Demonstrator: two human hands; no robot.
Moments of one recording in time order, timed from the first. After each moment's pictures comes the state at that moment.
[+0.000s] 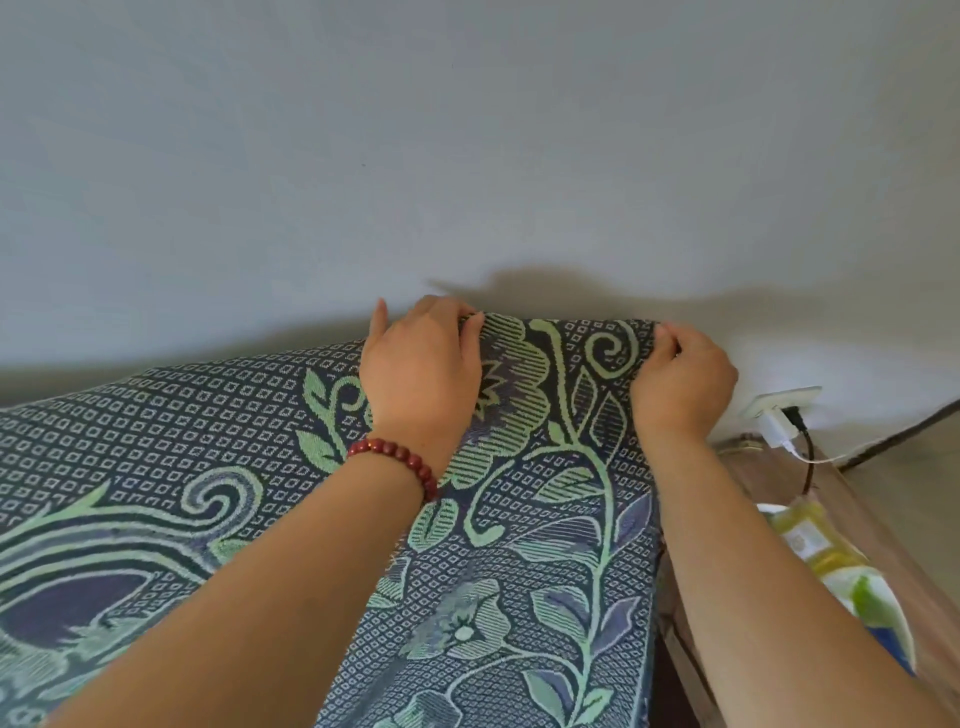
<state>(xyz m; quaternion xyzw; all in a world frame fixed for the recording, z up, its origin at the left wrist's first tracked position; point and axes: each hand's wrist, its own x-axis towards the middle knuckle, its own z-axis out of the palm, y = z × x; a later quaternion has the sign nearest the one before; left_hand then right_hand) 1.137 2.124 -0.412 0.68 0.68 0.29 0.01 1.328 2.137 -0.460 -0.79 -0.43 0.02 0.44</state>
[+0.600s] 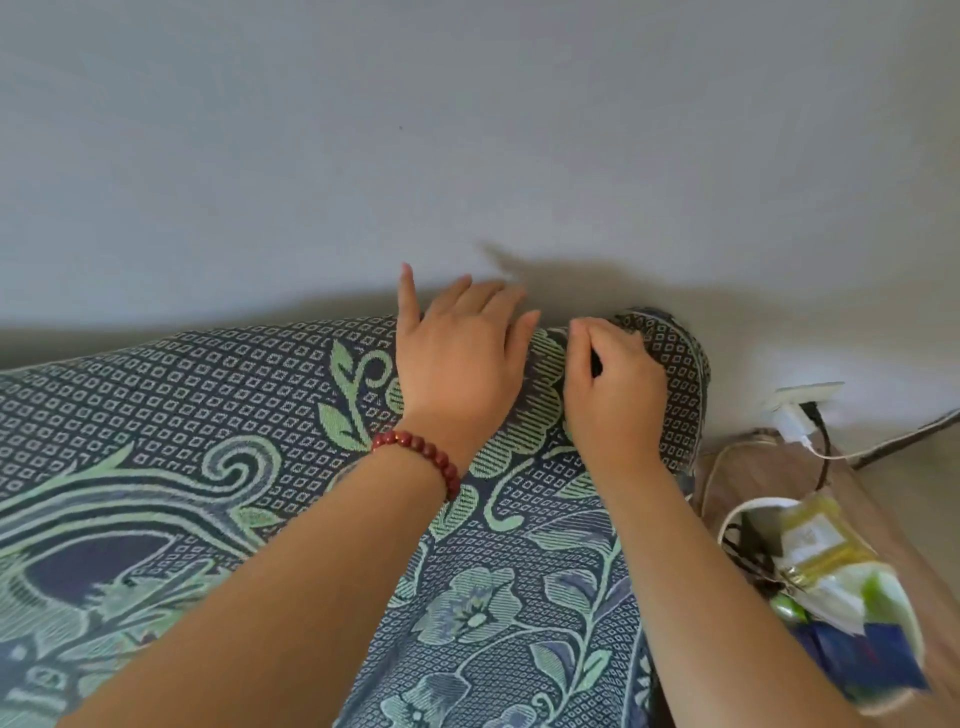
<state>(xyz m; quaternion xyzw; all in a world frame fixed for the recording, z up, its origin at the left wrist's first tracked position) 1.132 2.118 -0.431 0.74 0.61 0.28 -0.08 1.260 2.111 -0.468 -0.63 -0.61 0.02 0.47</state>
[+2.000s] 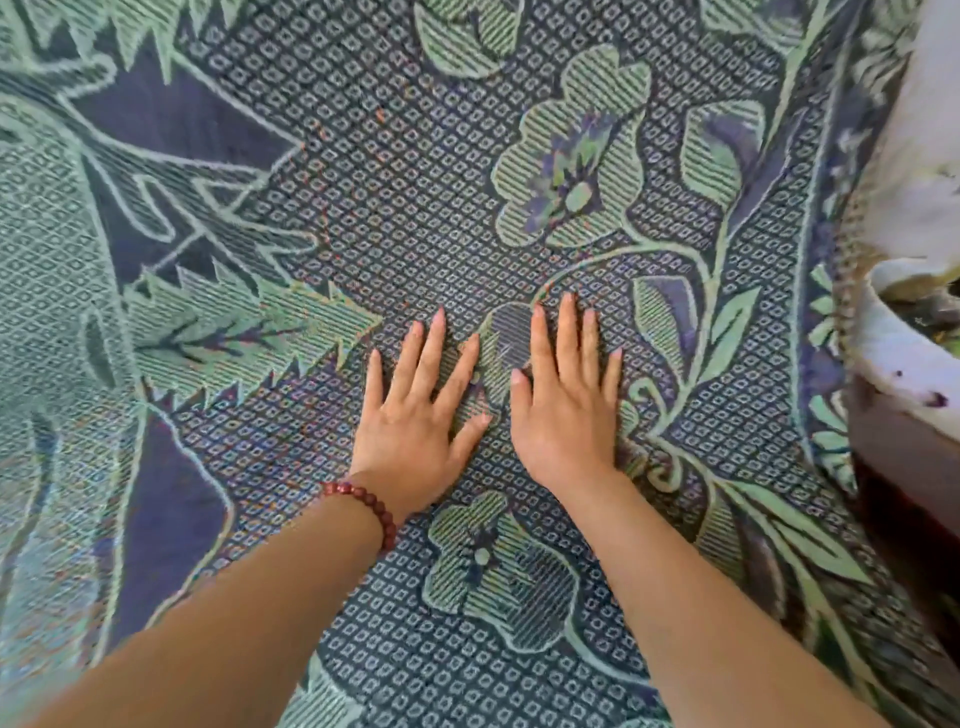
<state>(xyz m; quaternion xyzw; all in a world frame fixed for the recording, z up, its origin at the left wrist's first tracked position) 1.030 1.893 -0.901 0.77 0.60 0.15 -0.14 1.187 1.901 -0.879 -0.65 -0.72 -0.10 0.21</state>
